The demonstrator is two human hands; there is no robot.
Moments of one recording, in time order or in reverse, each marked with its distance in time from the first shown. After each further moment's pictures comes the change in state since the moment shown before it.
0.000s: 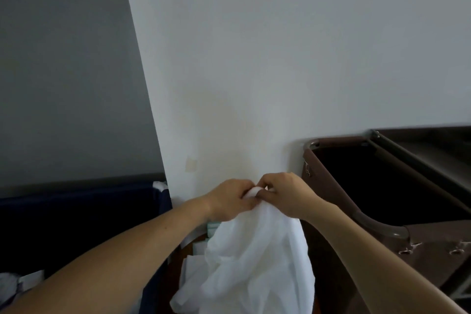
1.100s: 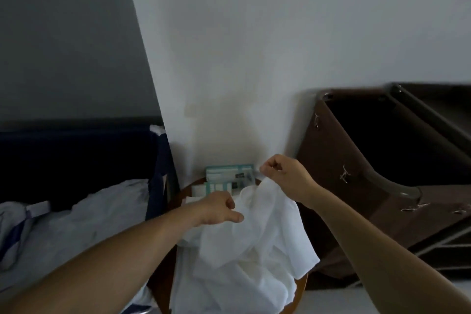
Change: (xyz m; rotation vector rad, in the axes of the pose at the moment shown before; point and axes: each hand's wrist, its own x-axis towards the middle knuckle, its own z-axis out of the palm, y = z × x) left_hand -0.033 -0.090 0.115 -0.188 -0.302 -0.528; right_hand -0.010 0.036 0.086 0.446 -0.059 0.272
